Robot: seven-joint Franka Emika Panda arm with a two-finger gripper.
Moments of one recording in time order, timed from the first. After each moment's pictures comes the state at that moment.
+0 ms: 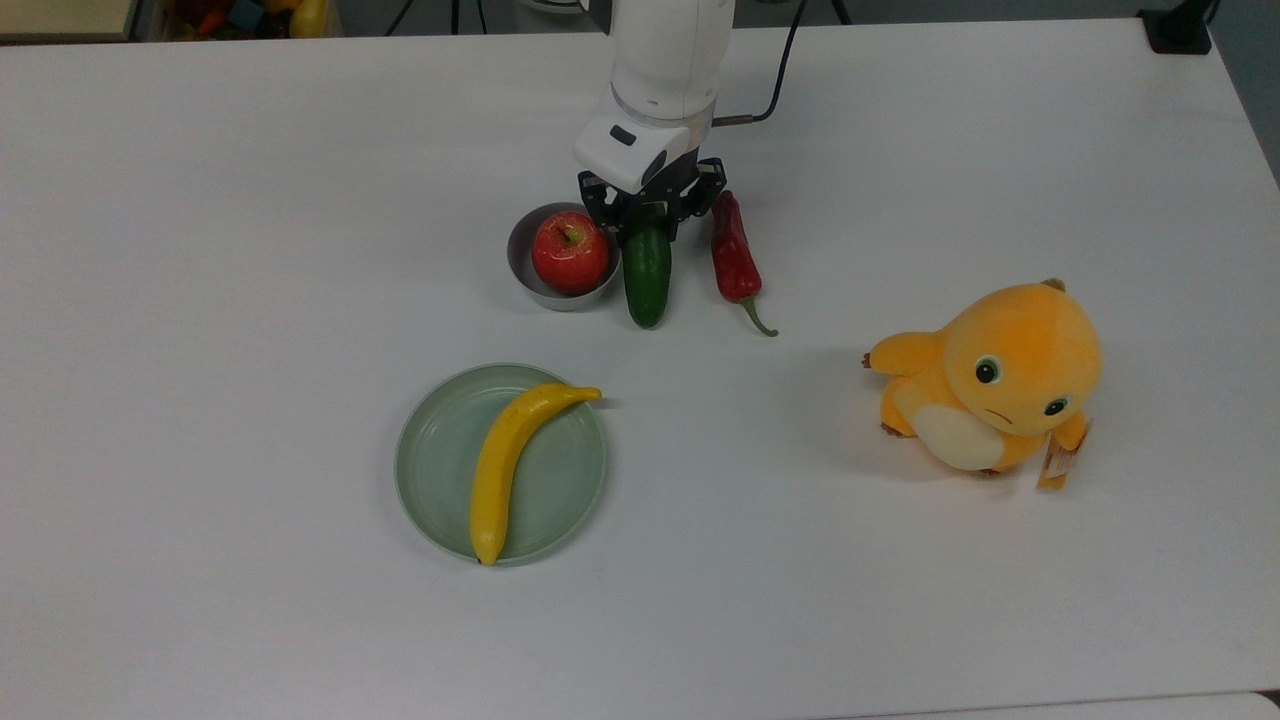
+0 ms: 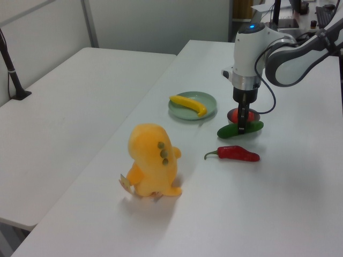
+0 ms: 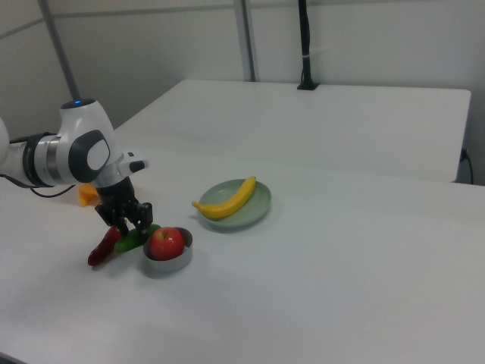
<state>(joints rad) 0.04 0.19 0.23 -2.05 -0.14 2.26 0.13</state>
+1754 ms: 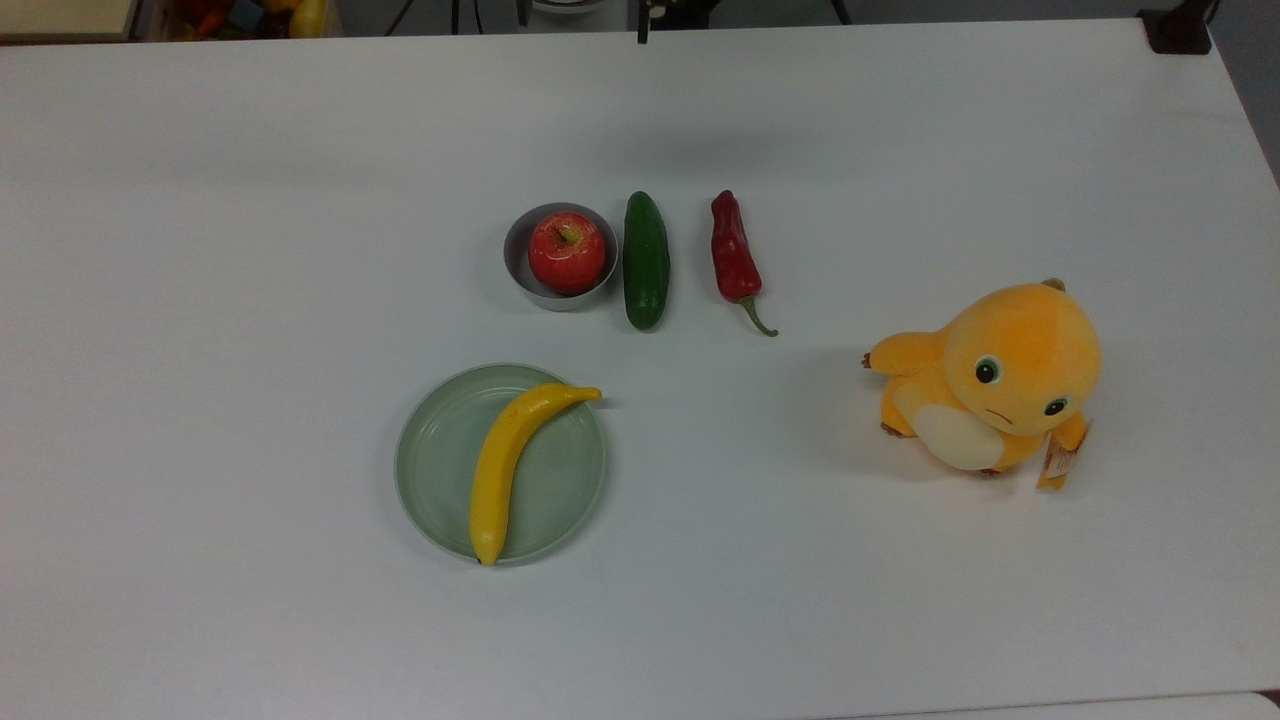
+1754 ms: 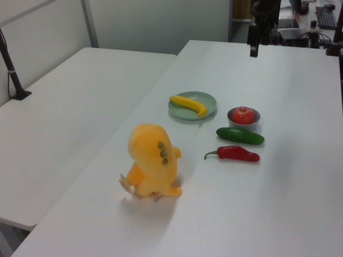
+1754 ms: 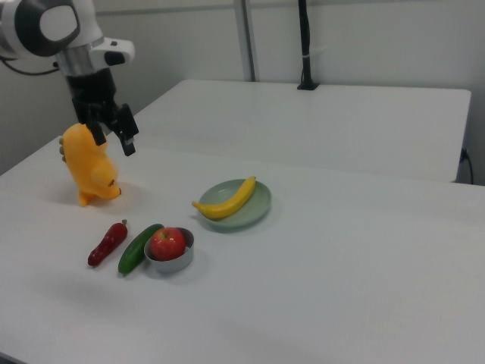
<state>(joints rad) 0.03 -0.02 0.12 -1.64 -0.01 1.64 0.27</state>
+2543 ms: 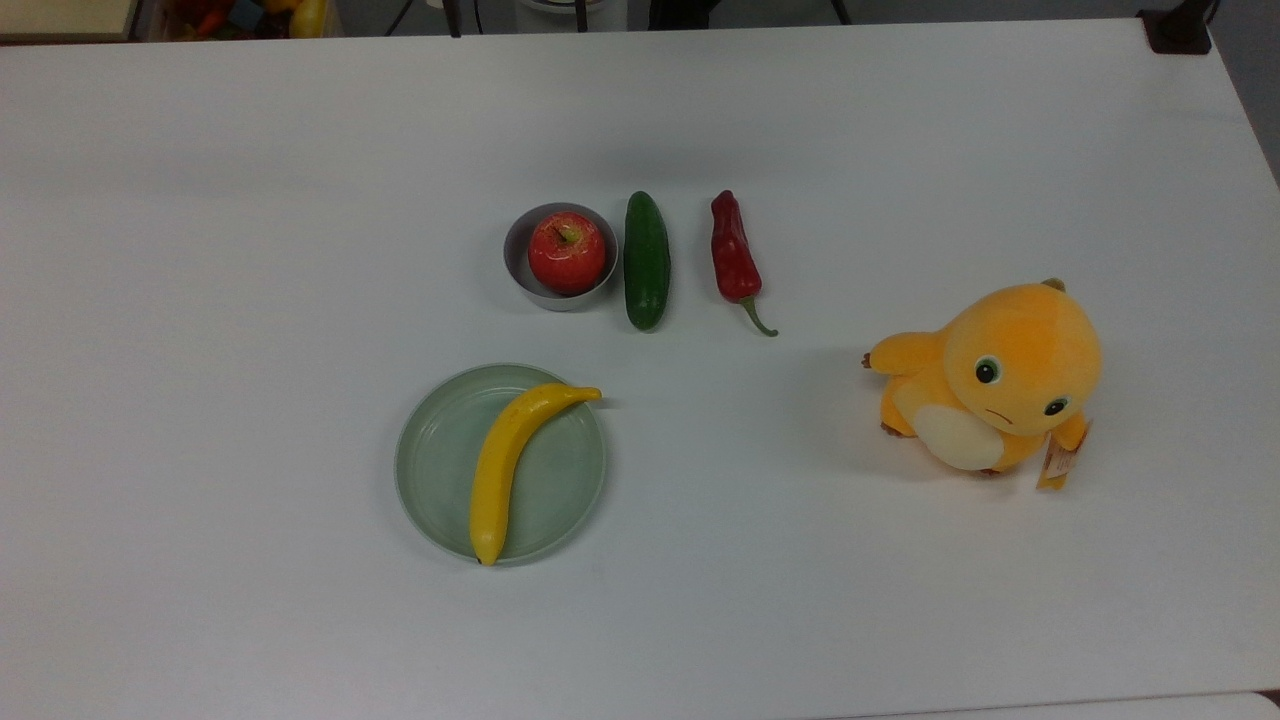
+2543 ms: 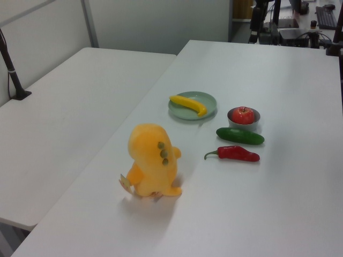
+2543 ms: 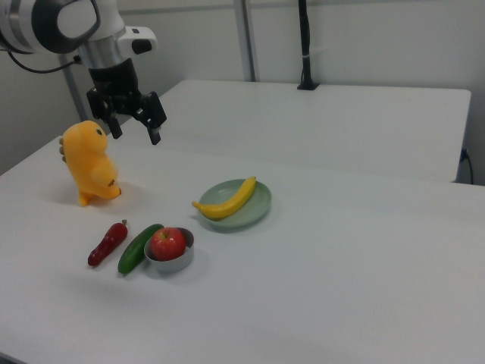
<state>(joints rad) 0.03 -0.01 0.02 -1.61 0.02 1.70 -0.06</state>
